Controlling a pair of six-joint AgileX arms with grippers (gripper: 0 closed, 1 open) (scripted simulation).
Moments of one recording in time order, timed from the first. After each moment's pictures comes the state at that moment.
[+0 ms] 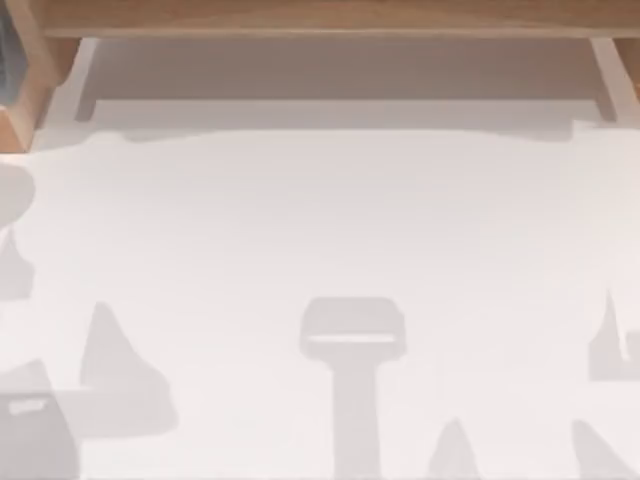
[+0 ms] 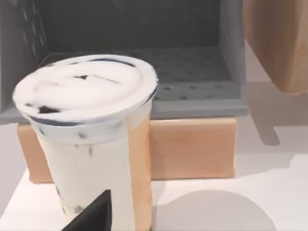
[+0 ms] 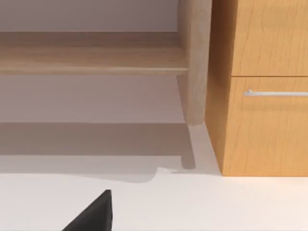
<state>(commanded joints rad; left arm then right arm) 0.54 1.39 0.28 0.93 0.53 0.16 0.00 0.00 0.00 0.00 0.00 0.00</state>
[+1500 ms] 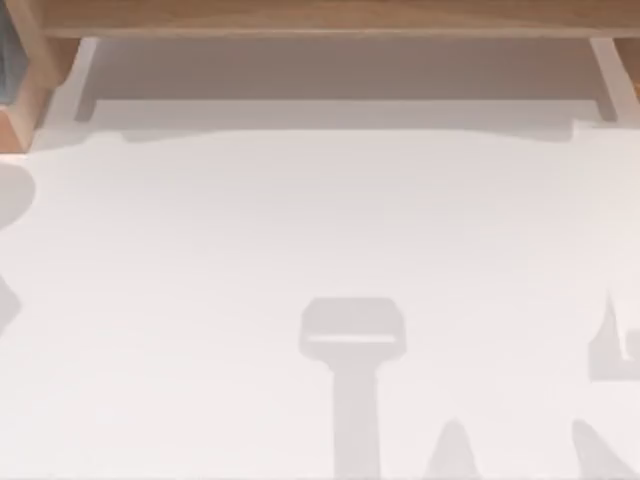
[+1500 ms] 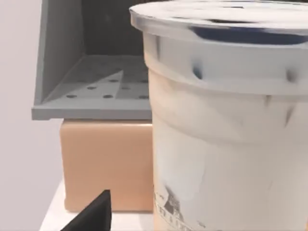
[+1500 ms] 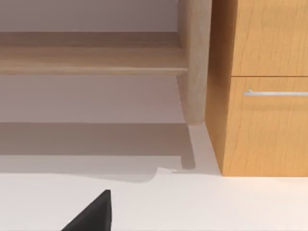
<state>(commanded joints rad) 0.64 2.25 0.66 1.58 0.69 0.00 0.00 0.00 0.00 0.00 0.00 0.00</state>
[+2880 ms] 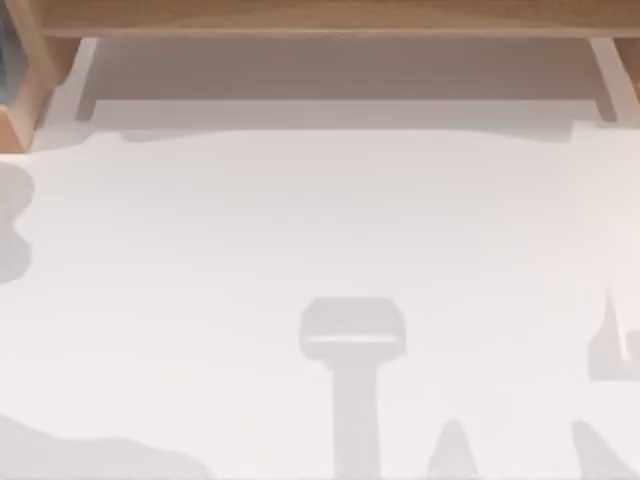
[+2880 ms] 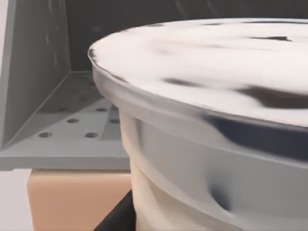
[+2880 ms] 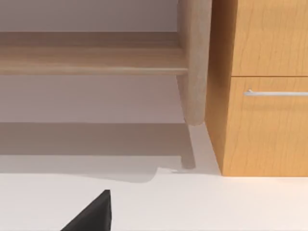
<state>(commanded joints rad) 0.53 2.30 0.86 1.43 0.58 0.00 0.00 0.00 0.00 0.00 0.00 0.00</state>
